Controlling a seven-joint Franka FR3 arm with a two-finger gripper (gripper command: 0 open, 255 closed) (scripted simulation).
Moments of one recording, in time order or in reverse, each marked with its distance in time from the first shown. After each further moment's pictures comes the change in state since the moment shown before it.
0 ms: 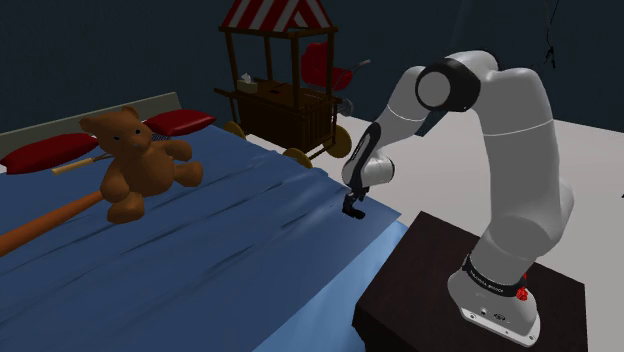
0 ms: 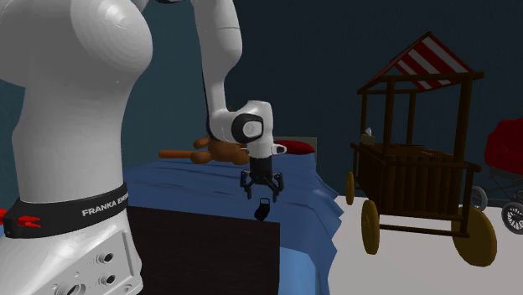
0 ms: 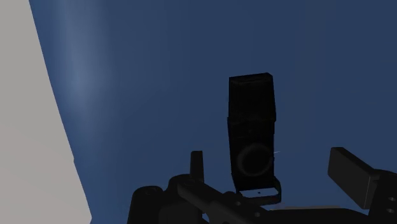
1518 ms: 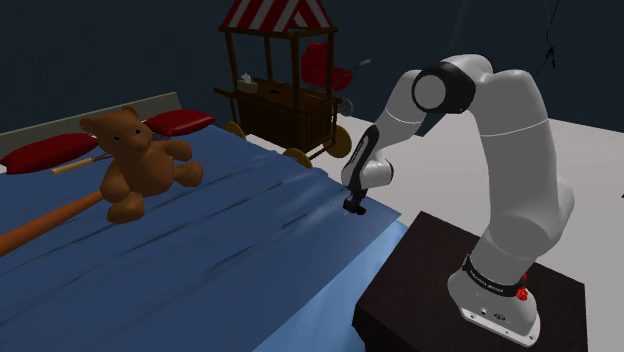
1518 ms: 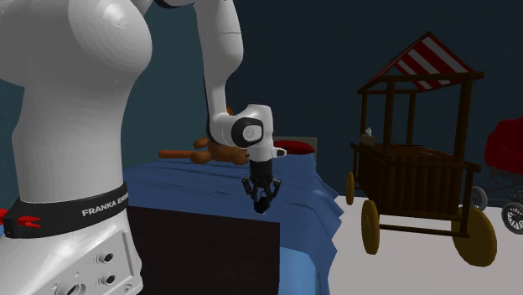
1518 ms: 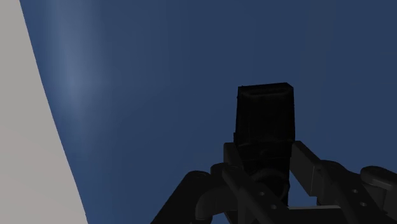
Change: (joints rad) arm -0.012 0.033 0.015 0.016 0.008 0.020 -0.008
